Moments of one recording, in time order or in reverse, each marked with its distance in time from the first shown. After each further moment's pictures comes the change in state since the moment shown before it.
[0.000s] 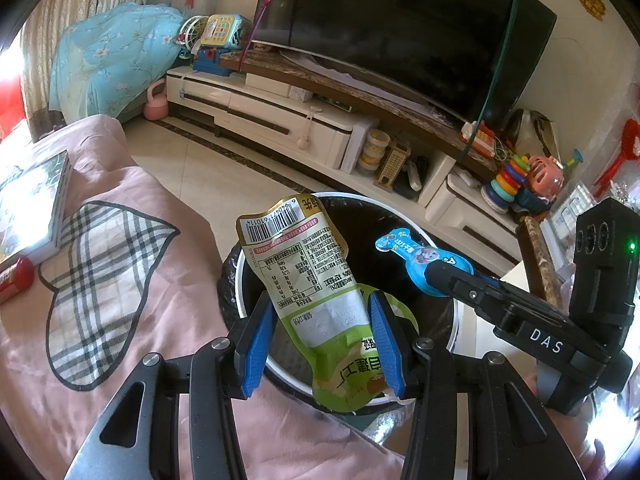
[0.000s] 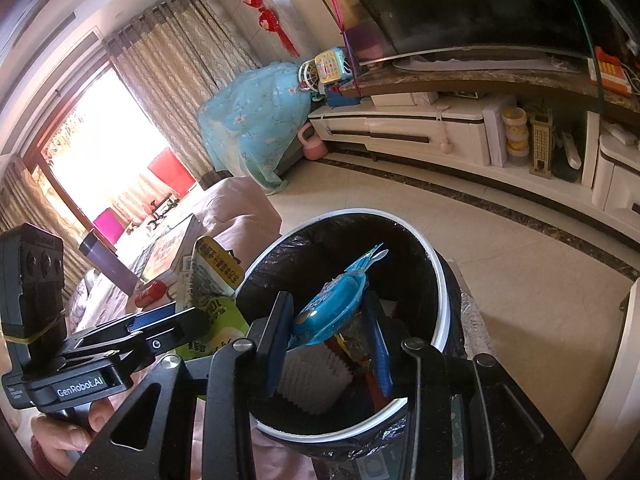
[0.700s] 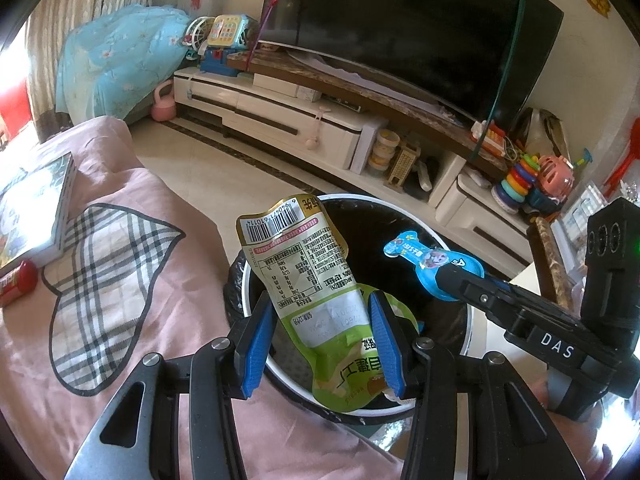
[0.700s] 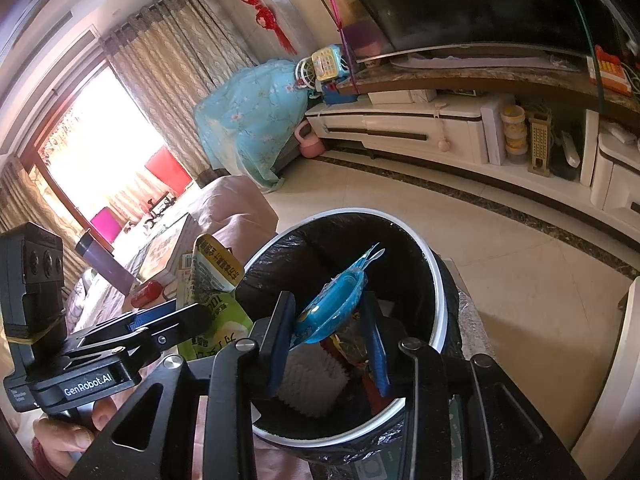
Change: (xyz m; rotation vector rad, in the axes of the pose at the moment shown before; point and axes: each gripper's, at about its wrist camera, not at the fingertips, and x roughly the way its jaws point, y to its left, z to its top) left arm 0.011 -0.004 0.003 0.002 0.000 0.038; right arm 0.002 -0.004 0.005 0.004 0.009 -0.008
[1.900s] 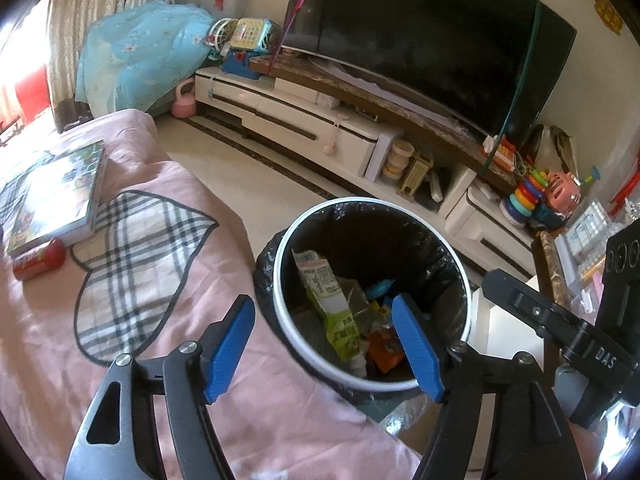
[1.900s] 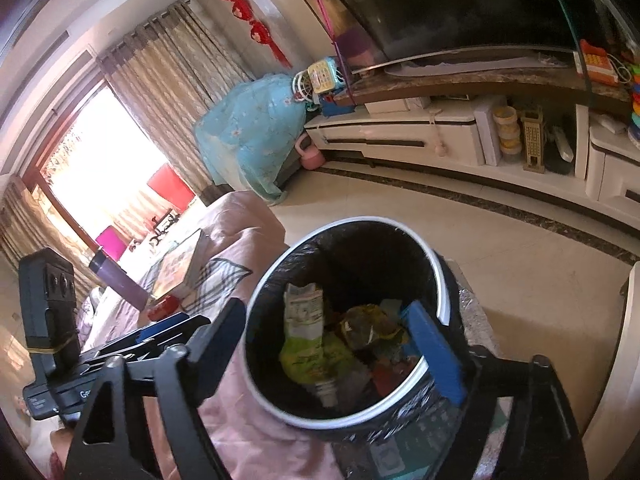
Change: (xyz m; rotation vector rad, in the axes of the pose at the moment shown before) left arm -0.042 0.014 -0.017 -0.058 -0.029 0.028; right arm -0.028 0.012 -0.005 0.049 -0.043 0.015
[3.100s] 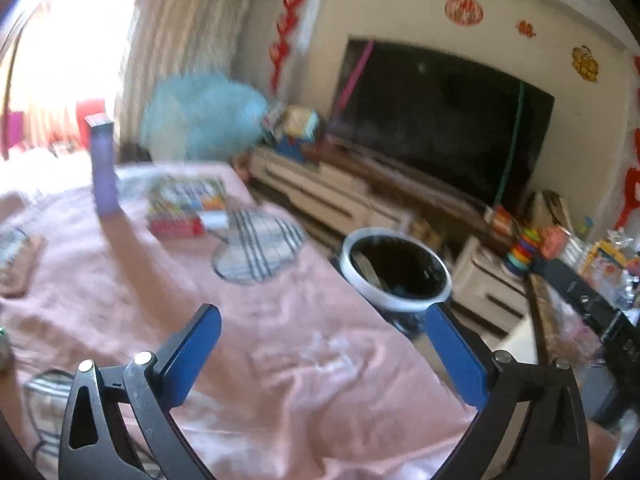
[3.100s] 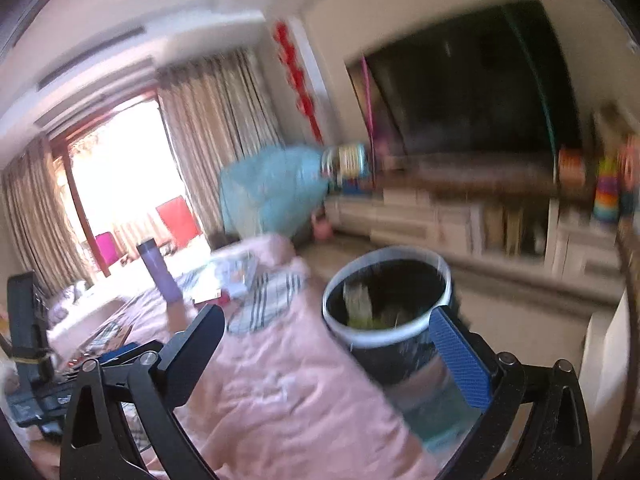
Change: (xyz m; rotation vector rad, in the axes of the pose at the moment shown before) left arm -0.239 0.033 -0.182 -0.037 -0.380 0.113; right arm -0.146 0.121 -0.113 -0.247 -0.383 -0.082
